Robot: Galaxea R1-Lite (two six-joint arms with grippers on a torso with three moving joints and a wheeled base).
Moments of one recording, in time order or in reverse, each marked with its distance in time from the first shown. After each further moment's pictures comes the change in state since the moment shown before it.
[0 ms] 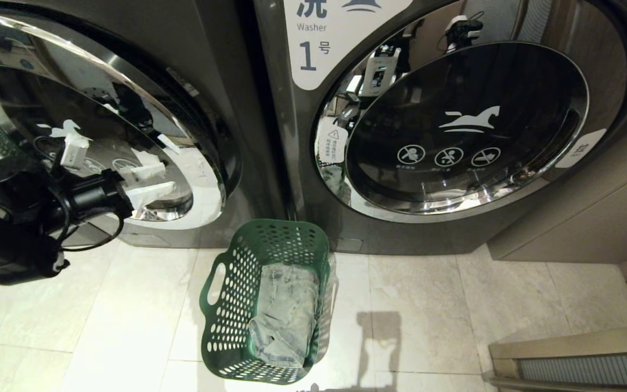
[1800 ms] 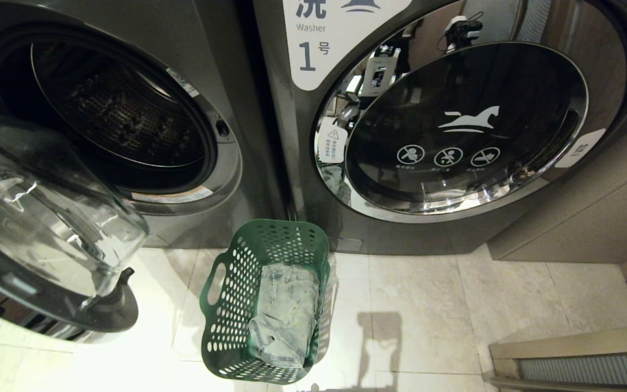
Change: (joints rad) left arm 0.556 -1.058 -0.121 1.112 0.449 -0.494; right arm 0.000 0.000 0.000 0.000 0.000 0.000
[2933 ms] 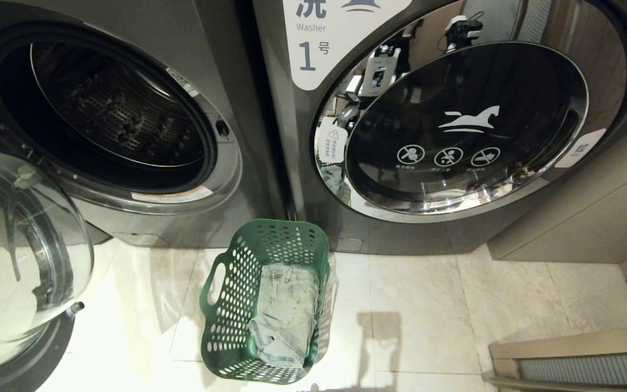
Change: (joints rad) left arm -0.286 0.352 -0.039 -0.028 1.164 0.891; right arm 0.000 0.000 0.000 0.000 0.000 0.000
